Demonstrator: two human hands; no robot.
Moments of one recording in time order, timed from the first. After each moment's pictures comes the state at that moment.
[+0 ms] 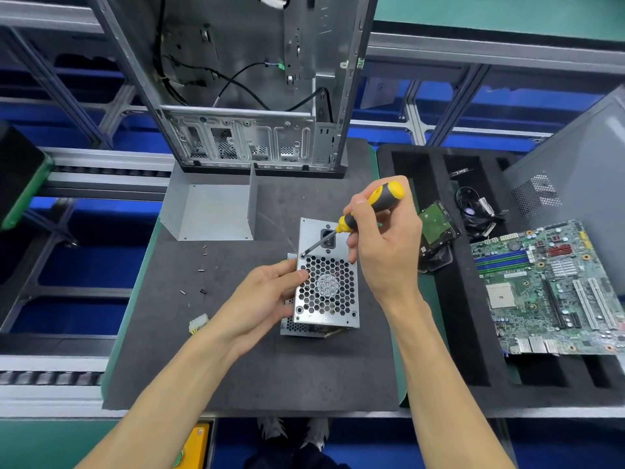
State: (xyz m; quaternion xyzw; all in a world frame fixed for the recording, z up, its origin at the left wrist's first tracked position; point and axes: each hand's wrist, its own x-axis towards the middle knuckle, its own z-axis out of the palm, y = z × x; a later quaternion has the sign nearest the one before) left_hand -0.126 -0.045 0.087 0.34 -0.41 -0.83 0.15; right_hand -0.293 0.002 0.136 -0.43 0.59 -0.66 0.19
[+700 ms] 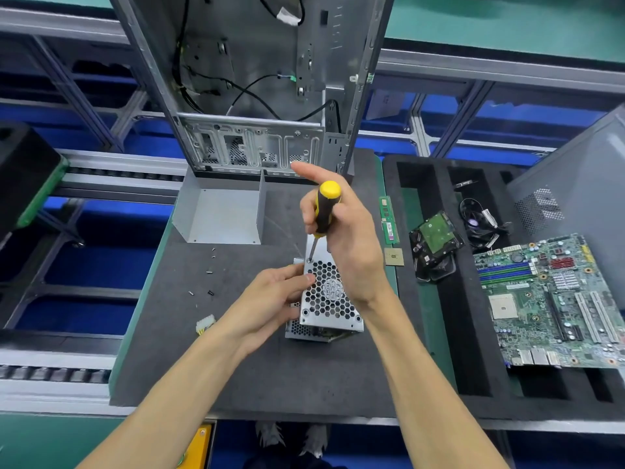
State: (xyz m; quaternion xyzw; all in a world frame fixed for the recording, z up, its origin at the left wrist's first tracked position) left_hand -0.126 -0.042 0.100 0.36 -0.39 -0.83 0.16; right_hand -0.260 -0.018 0.153 -0.48 0.43 -0.65 0.40
